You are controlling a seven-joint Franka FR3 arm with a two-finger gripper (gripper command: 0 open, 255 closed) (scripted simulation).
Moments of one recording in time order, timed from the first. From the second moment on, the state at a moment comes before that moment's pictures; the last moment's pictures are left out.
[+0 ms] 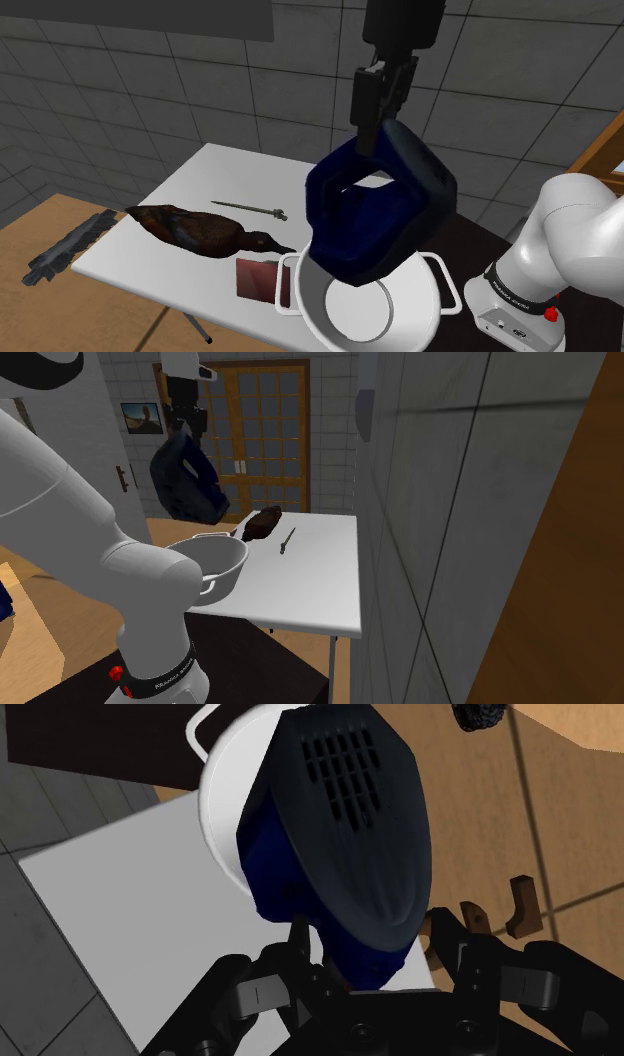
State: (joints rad) arm 0.32 -0.46 0.29 -1.90 0.25 1.48 0.38
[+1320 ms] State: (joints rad) arm 0.33 -0.52 0.31 -2.22 0.28 1.73 0.33
